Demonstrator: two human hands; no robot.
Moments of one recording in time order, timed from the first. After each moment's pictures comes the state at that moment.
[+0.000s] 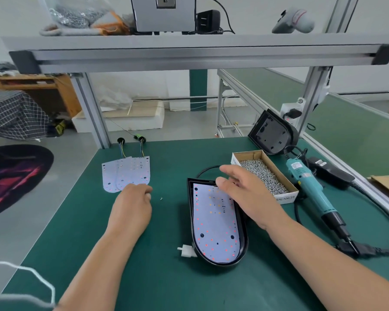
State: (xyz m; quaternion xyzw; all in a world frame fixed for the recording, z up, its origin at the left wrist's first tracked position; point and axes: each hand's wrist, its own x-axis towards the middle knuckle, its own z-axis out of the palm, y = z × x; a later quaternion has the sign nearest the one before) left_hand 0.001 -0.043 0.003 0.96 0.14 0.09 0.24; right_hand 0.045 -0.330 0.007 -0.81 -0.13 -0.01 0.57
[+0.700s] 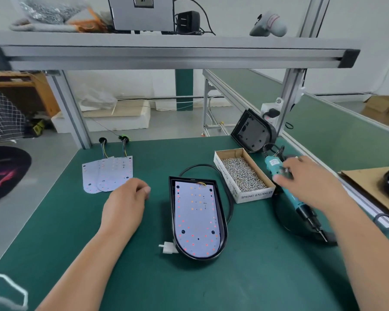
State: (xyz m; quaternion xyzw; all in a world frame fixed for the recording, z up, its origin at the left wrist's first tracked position) left_hand 0.002 -0.068 0.001 0.92 0.12 0.13 0.35; right_hand 0.046 -0.486 0.050 -0.99 0.03 -0.08 0.07
